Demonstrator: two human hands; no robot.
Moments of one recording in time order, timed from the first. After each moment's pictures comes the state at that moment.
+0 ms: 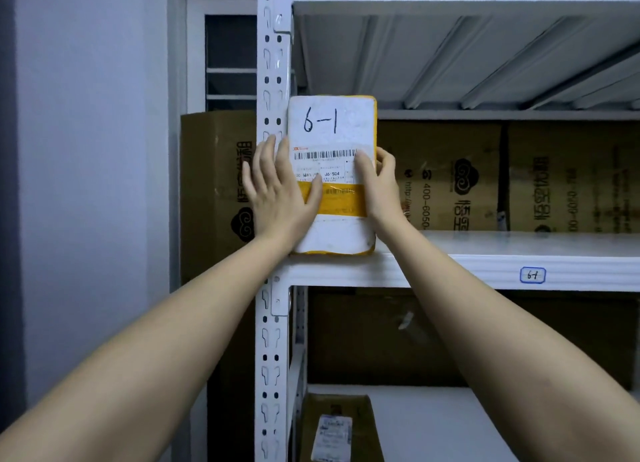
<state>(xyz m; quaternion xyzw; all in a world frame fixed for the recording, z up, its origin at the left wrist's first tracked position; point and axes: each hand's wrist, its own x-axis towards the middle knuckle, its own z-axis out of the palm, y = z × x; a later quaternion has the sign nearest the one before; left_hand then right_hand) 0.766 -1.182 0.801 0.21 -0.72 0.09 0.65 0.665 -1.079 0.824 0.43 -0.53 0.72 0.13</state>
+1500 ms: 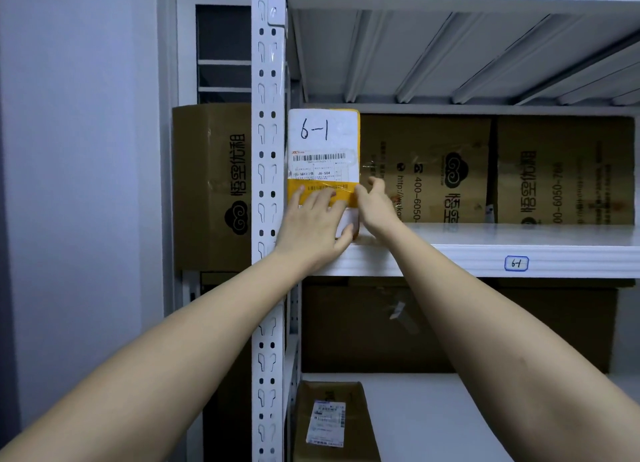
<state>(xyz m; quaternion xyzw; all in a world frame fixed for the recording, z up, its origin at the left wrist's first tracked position) 0.758 -1.152 0.765 0.11 -0.85 0.23 0.46 0.640 -1.080 0.802 0.36 -0.72 0.59 0.11</state>
